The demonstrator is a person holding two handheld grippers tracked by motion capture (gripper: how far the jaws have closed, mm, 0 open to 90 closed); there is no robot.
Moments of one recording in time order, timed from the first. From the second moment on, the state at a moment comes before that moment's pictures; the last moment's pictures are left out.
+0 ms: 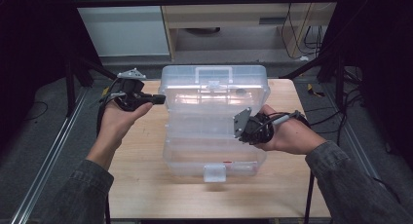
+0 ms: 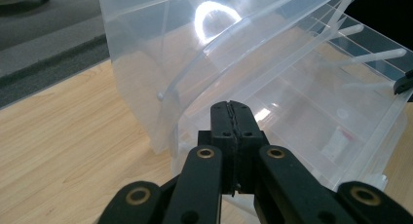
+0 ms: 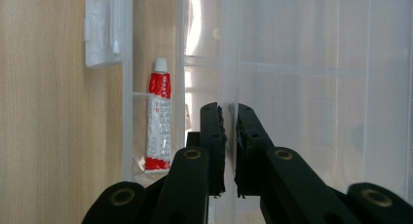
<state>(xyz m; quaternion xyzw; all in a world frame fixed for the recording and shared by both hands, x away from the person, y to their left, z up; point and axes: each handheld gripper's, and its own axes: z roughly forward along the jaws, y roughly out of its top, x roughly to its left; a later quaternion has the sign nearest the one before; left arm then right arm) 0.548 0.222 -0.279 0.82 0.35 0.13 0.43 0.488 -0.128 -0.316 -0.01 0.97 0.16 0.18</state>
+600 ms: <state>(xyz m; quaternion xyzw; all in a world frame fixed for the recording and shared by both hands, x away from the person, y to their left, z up) 0.546 0.222 -0.280 0.82 0.35 0.13 0.43 0.485 -0.130 -0.320 -0.01 0.97 0.16 0.17</state>
